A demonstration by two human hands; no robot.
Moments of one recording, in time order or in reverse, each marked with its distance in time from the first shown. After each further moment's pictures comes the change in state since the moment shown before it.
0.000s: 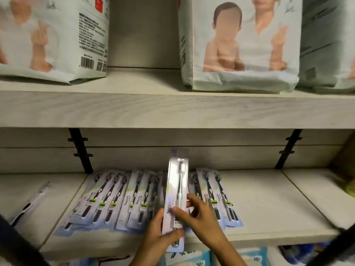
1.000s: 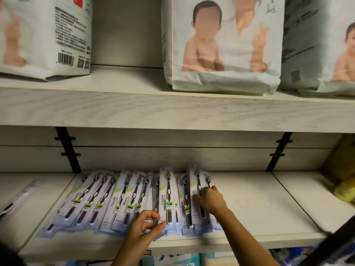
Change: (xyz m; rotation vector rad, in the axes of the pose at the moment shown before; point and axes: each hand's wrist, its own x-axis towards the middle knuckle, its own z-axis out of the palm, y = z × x) left_hand 0.008 -0.005 -0.002 0.137 0.126 -0.044; right_hand 0.088 0.079 -0.076 -0.728 0.054 0.385
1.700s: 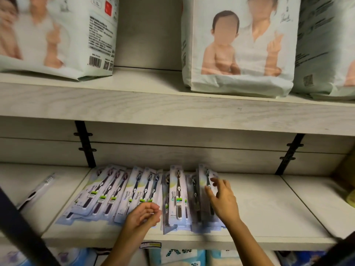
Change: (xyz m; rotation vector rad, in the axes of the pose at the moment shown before) left_hand -0.017 0.011 -0.029 -0.049 0.085 0.151; right_hand -0.054 -0.012 -0.008 0.302 0.335 -0.182
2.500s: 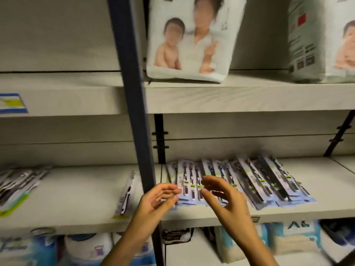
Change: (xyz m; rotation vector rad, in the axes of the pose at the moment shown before) left_hand -0.057 0.050 -0.291 0.007 -0.177 0.248; right_hand -0.193 -0.286 0.132 0.508 0.025 -0.301
